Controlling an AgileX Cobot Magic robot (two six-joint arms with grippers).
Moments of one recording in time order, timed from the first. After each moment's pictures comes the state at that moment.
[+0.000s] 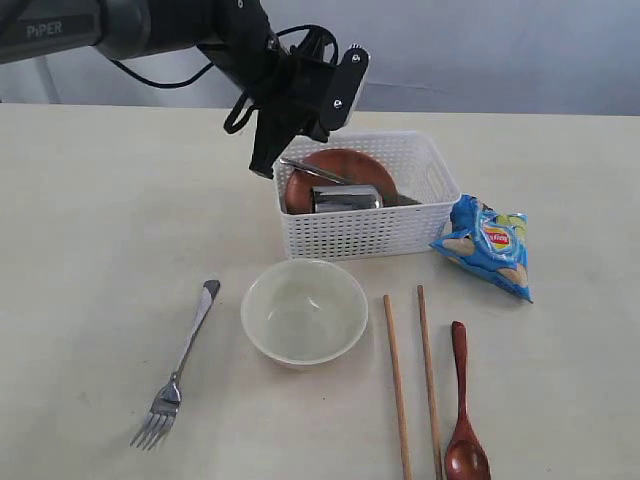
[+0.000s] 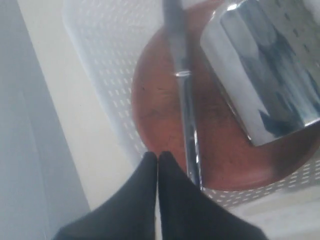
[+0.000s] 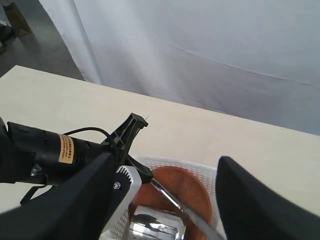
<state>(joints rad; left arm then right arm) -0.53 2.16 -1.84 -0.26 0.71 1.71 0.33 1.39 -1.42 0.27 0.64 -0.13</state>
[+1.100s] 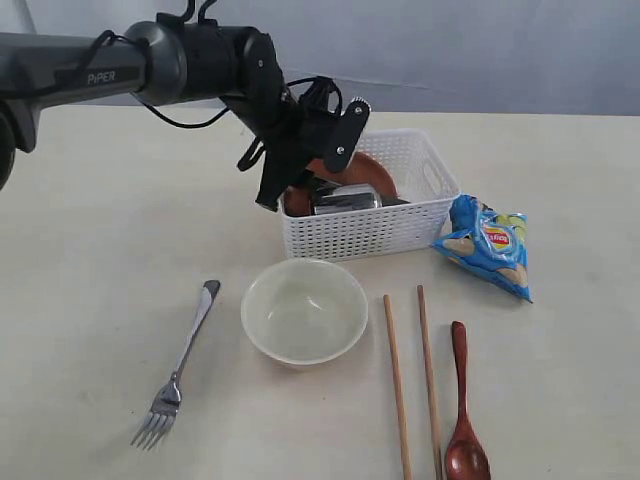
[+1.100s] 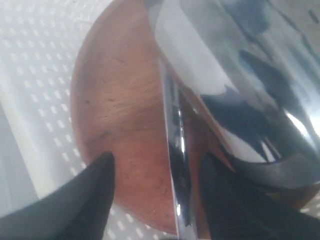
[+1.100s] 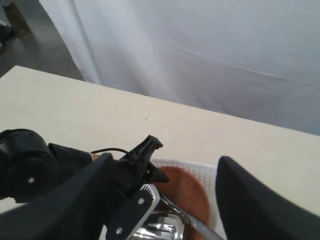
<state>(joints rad) -0.54 2.29 -1.85 -0.24 0.65 1.73 0.33 1.39 -1.42 0.27 0.64 -0.13</state>
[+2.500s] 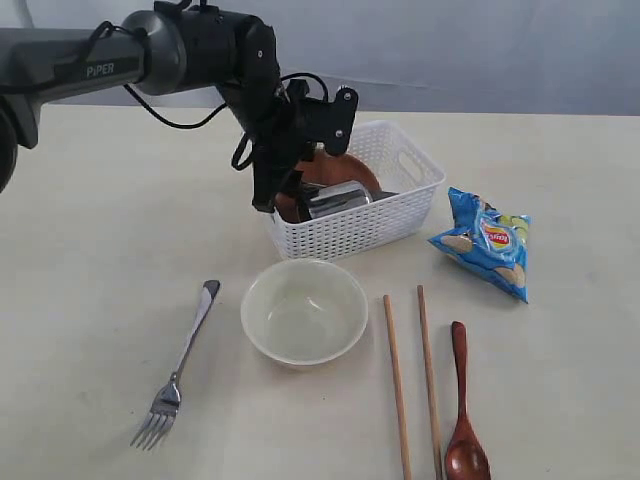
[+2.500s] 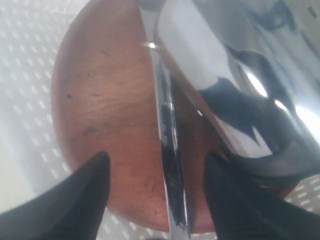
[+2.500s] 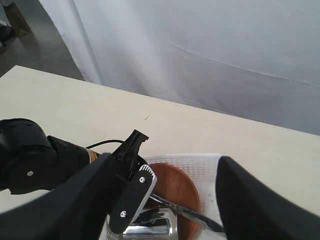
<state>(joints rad) -0.54 2.29 -1.91 -0.12 0.81 1.39 0.33 1.39 -1.42 0.27 0.64 -0.13</state>
